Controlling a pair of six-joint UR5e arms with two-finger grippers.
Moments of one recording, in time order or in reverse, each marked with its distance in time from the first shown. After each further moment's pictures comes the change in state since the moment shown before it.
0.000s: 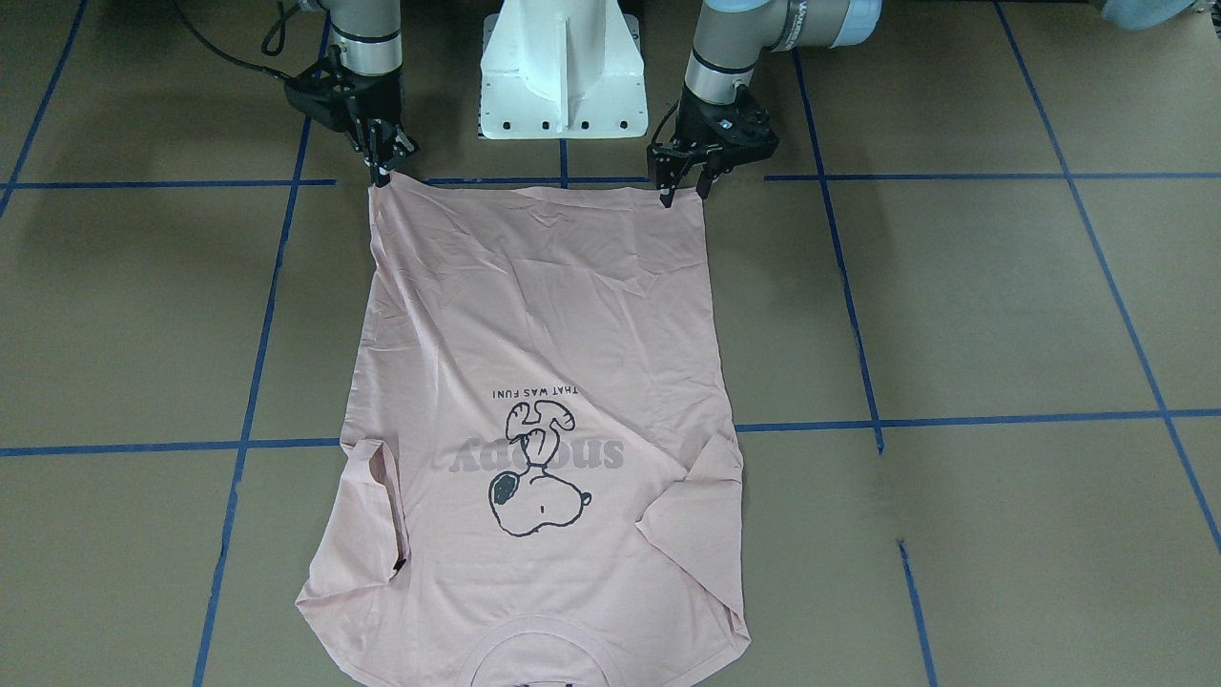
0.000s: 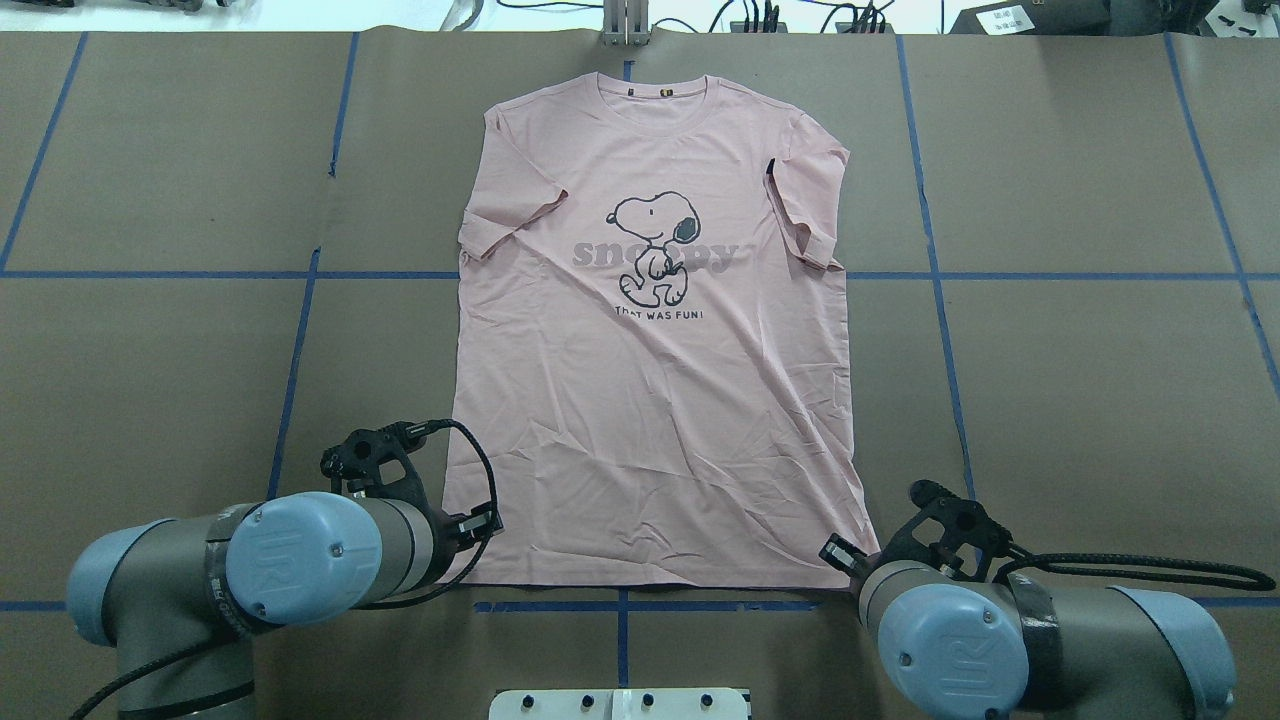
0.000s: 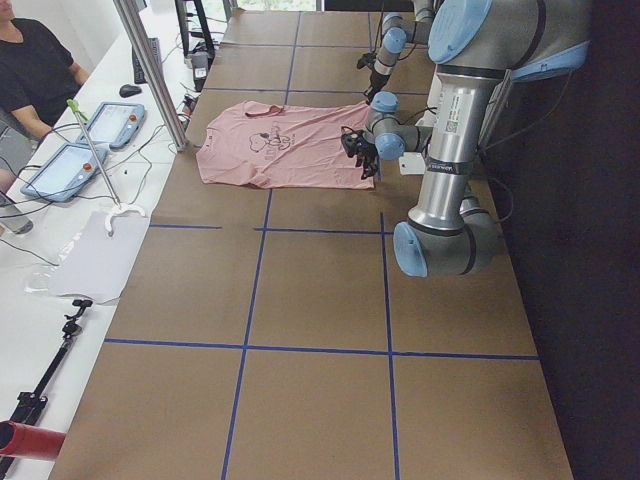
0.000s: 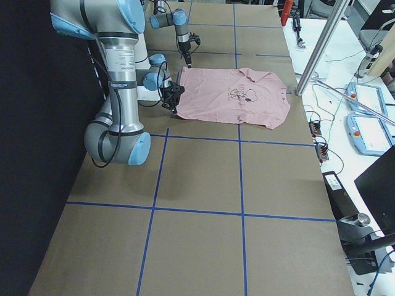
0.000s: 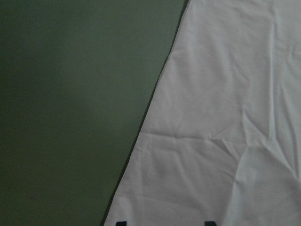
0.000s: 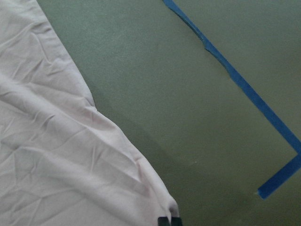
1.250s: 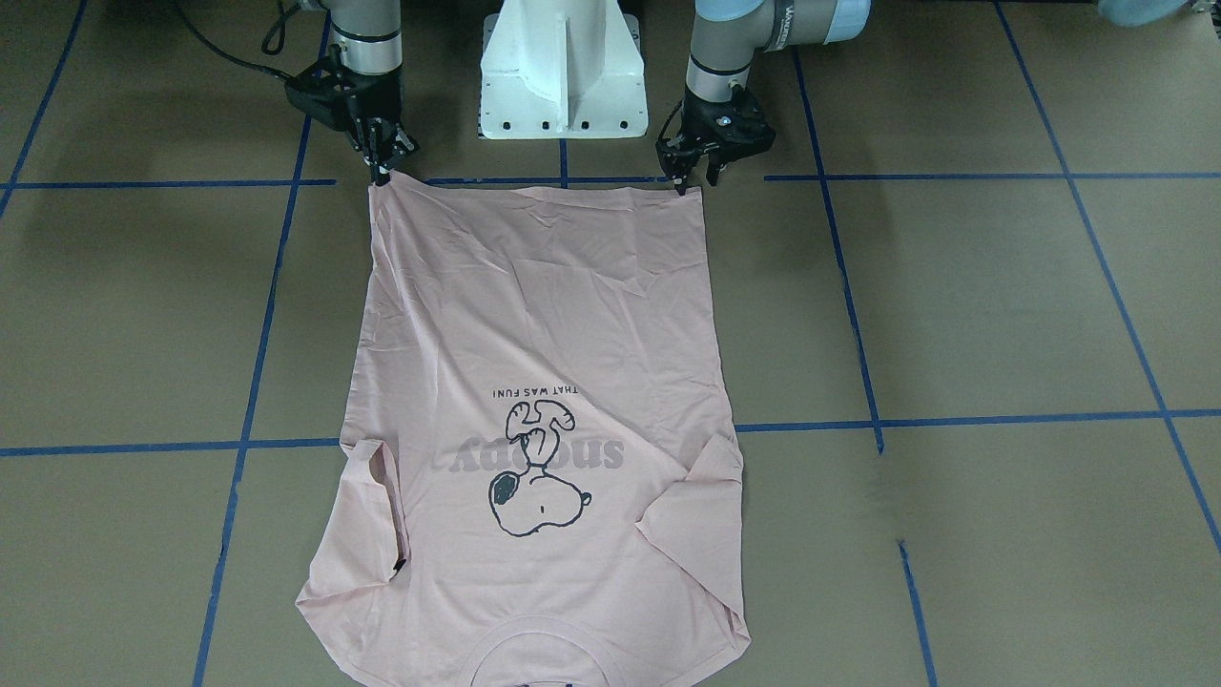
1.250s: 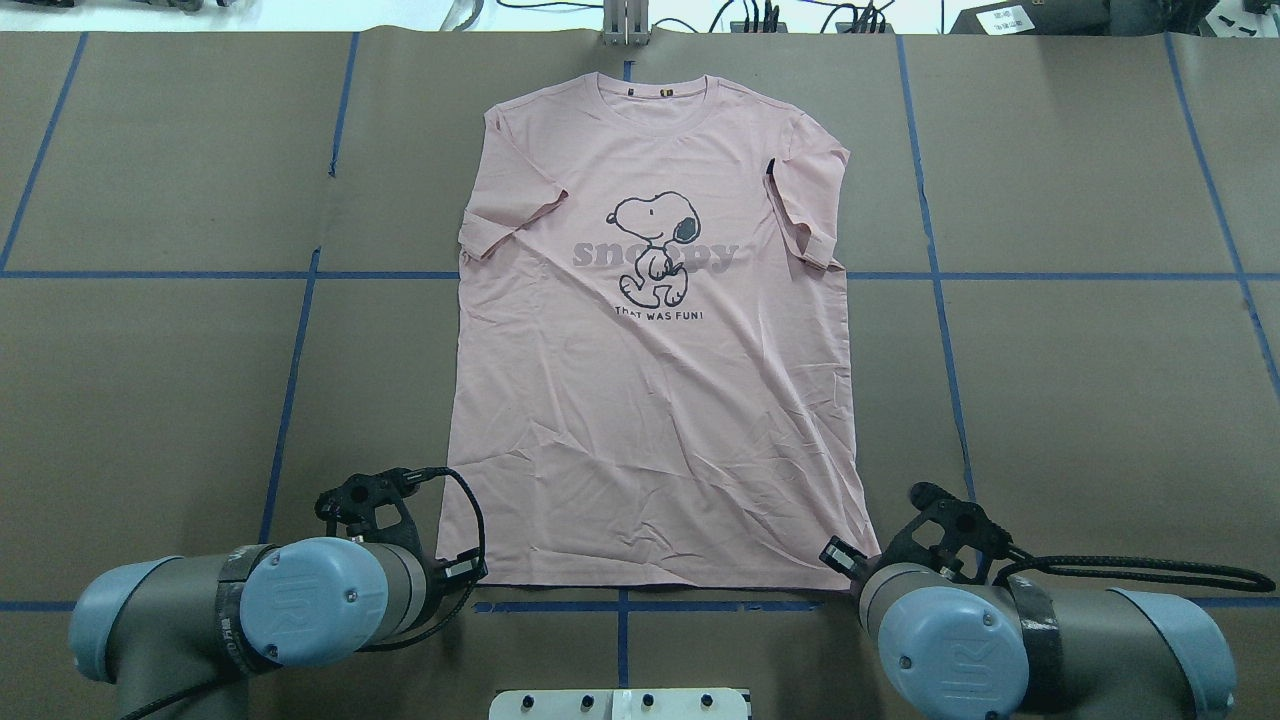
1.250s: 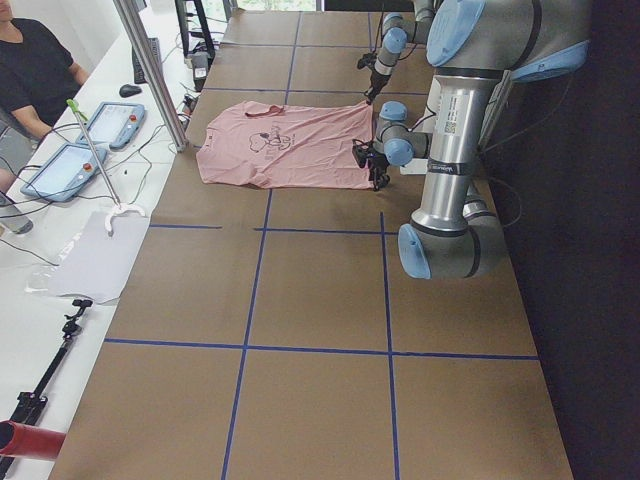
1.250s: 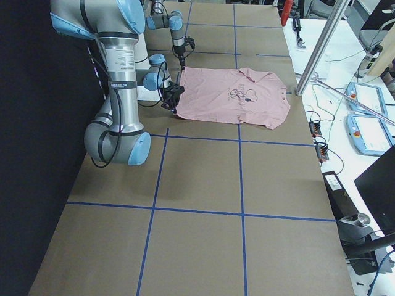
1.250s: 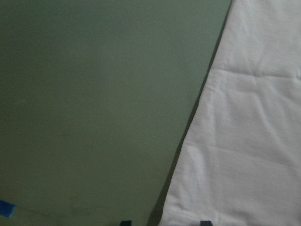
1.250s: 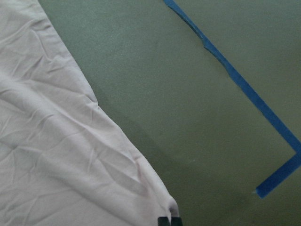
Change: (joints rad) left arm 0.055 0.030 0.009 0.034 -0.002 -0.006; right arm -0.003 -0.002 0.000 -0.001 0.000 -0.003
